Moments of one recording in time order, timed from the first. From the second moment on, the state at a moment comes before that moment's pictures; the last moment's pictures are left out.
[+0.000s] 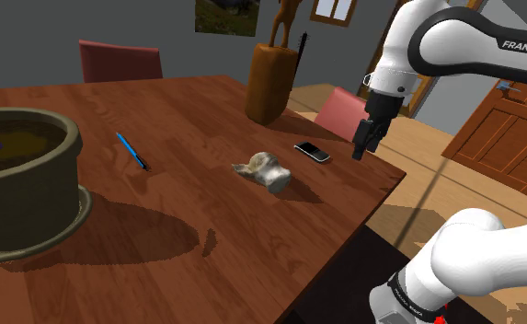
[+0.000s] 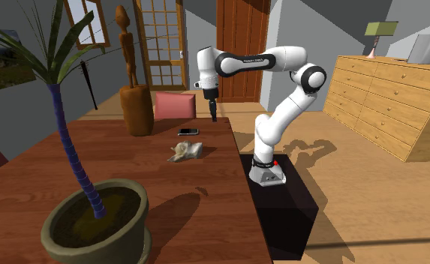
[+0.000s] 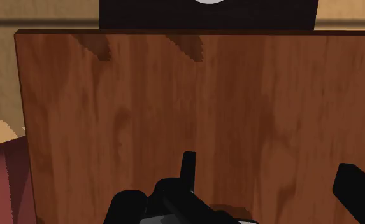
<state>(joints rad) -0.01 -0.74 0.03 -2.38 0.07 1.51 -0.02</state>
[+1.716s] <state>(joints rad) -0.08 -0.28 0.47 -2.11 0.17 1.93 0.83</state>
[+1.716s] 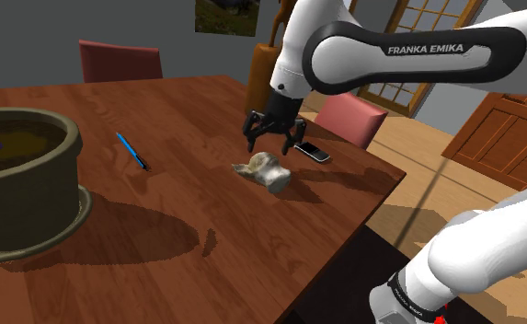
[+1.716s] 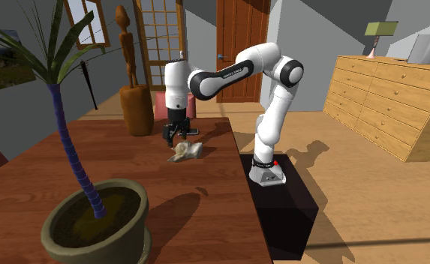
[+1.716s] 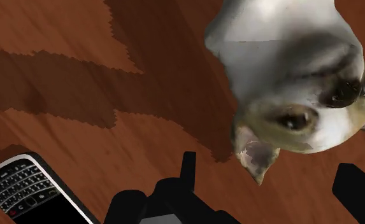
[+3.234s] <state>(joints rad) -0.08 -0.28 0.46 -2.05 0.16 1.88 0.83</state>
